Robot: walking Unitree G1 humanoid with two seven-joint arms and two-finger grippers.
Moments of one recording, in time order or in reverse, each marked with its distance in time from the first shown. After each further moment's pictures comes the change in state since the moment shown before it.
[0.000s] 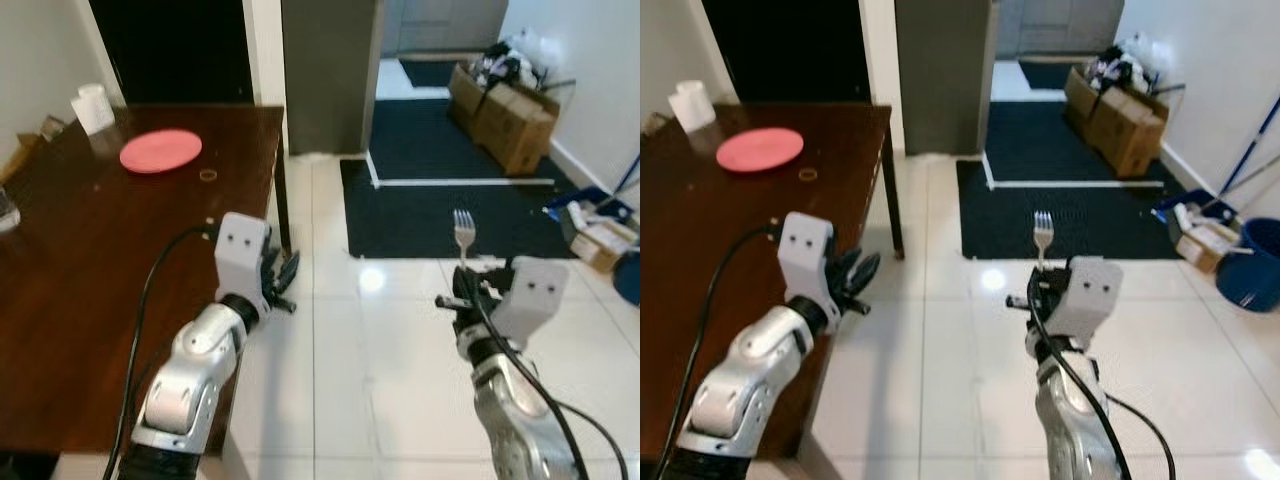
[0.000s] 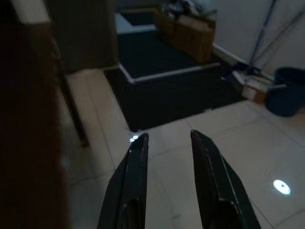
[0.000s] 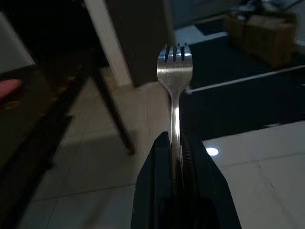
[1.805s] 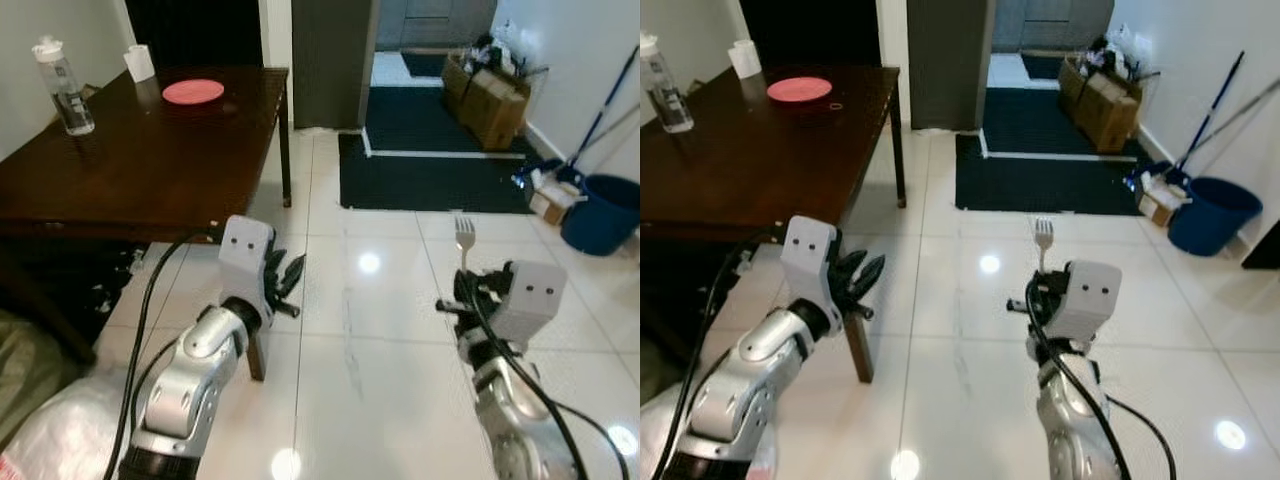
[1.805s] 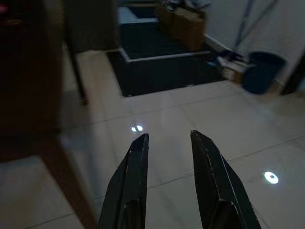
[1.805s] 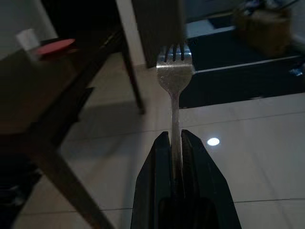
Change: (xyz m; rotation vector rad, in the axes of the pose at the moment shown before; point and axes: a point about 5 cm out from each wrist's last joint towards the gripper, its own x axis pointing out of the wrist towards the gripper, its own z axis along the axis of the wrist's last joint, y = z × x) left arm -0.004 0.008 0.002 0.017 -0.001 0.026; right arm 0.001 0.009 0.000 -0.004 -0.005 0.031
